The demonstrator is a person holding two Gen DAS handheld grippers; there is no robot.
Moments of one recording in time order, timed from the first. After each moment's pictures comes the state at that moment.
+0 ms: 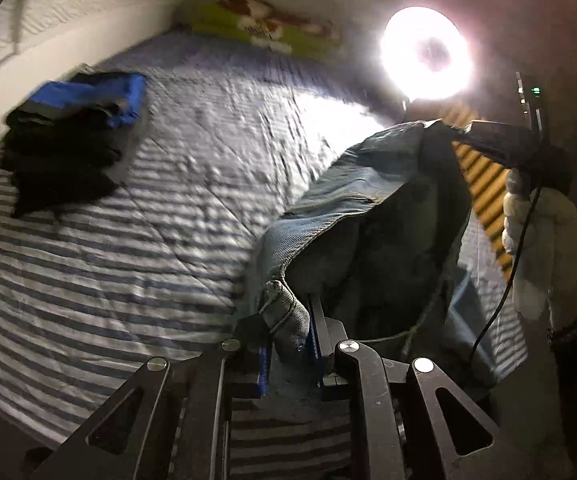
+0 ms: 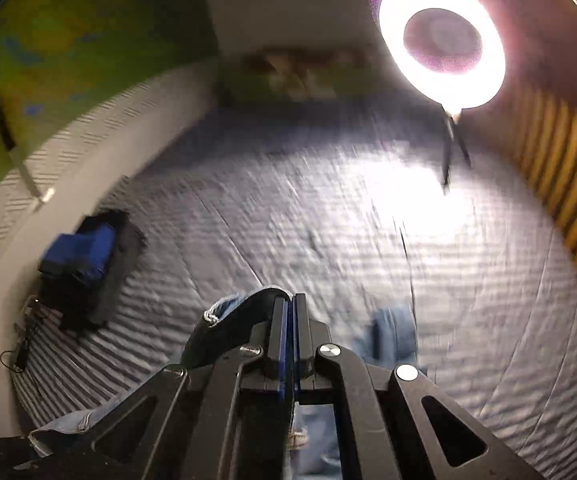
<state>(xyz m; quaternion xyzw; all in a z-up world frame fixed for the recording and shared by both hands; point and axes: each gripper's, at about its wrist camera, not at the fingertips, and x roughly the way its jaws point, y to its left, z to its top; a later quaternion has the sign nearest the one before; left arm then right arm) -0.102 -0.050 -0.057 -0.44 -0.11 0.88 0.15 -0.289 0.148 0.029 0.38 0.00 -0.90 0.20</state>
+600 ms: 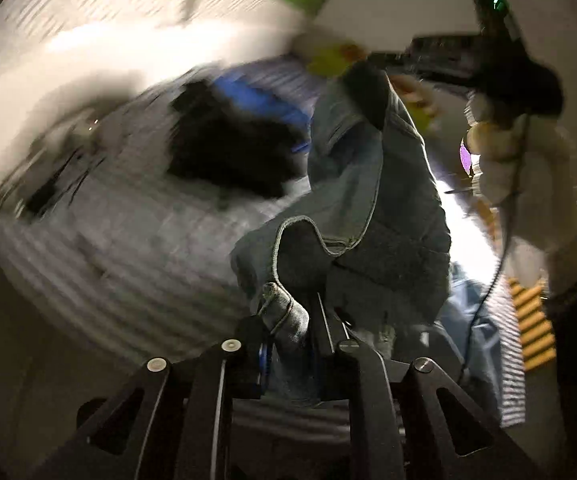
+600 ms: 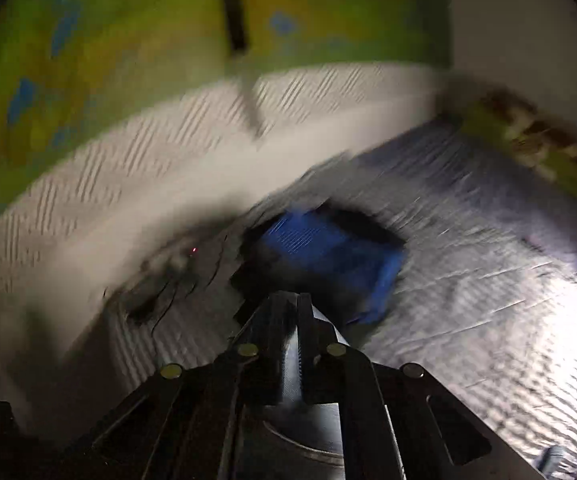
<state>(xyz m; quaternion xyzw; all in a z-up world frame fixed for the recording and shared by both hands) -0.020 -0.235 -0.052 -0.42 -0.21 0.88 0.00 -0.204 -0.214 0.069 0.36 0.13 -0.79 0.48</state>
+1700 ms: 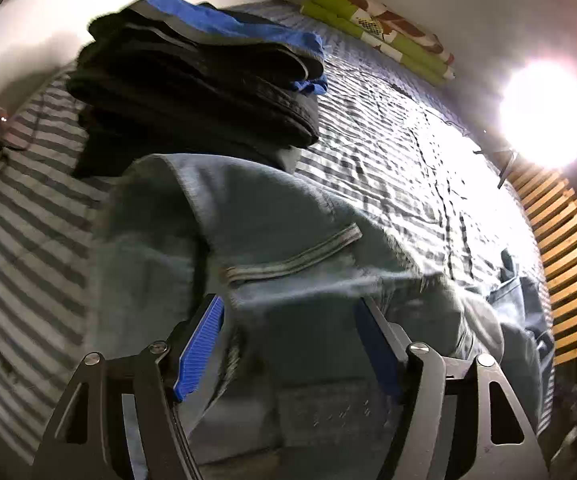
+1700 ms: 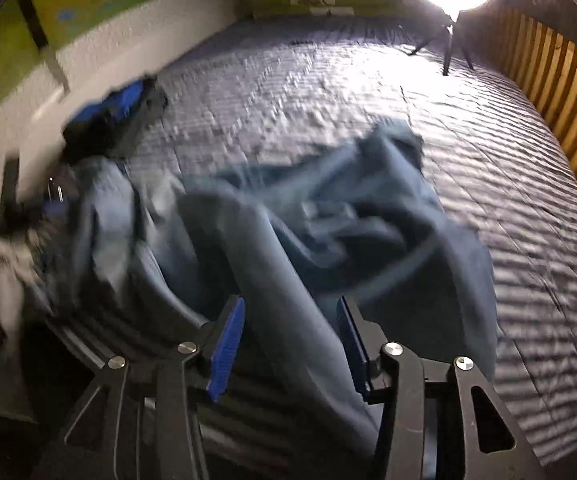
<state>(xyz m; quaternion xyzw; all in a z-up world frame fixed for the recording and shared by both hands) -0.216 -0.198 -0.161 -0.49 -0.18 0.85 0.04 -0.133 0.199 -0.089 0.51 0.05 -0.83 0.22</state>
